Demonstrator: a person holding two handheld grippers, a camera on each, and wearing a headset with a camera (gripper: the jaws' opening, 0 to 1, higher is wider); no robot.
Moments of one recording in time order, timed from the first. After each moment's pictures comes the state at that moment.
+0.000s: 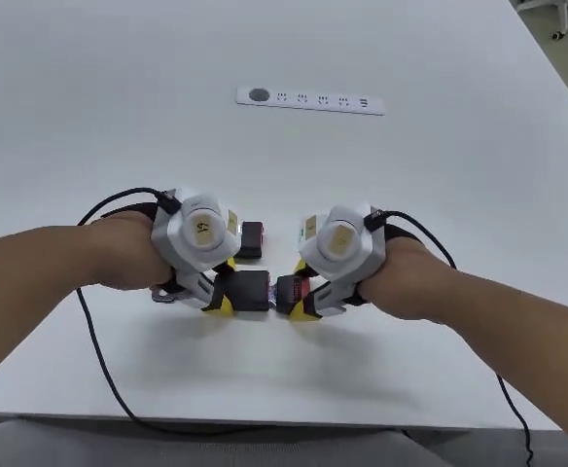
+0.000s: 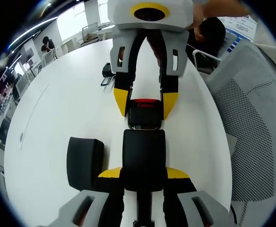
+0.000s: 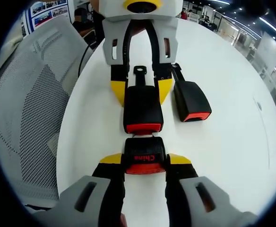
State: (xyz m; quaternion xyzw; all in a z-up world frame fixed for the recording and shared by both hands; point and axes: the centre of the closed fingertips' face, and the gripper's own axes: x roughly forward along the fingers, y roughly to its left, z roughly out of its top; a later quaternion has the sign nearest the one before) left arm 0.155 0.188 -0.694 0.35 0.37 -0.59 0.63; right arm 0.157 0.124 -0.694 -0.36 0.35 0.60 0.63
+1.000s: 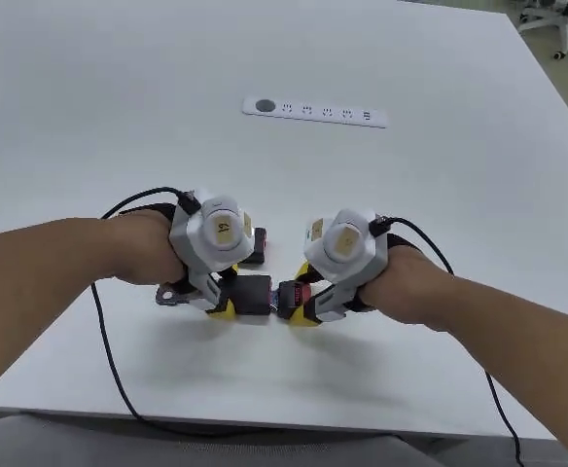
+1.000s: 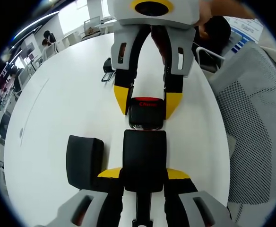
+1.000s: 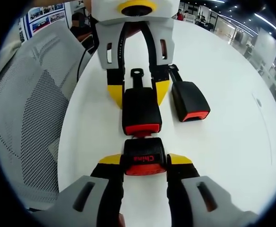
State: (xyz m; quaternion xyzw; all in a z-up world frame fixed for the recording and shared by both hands) left arm 0.158 0.190 -0.694 0.36 0.40 -0.57 0.63; right arm 0.156 0.127 -0.692 -0.34 0.35 0.60 0.64
